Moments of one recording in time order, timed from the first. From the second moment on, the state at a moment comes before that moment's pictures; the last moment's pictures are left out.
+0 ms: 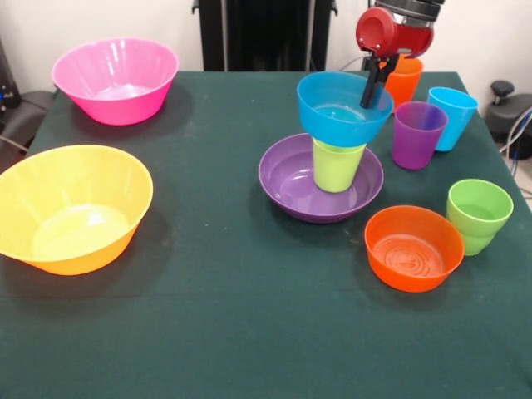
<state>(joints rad) 0.84 0.31 -1.25 1.22 -1.47 -0.82 3.77</state>
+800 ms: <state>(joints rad) 0.84 0.31 -1.25 1.22 -1.47 -0.82 3.77</state>
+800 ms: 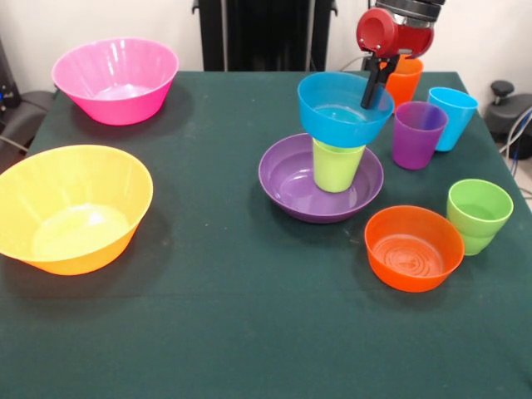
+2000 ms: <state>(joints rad) 0.84 0.36 -1.25 1.19 -1.48 -0.83 3.77</state>
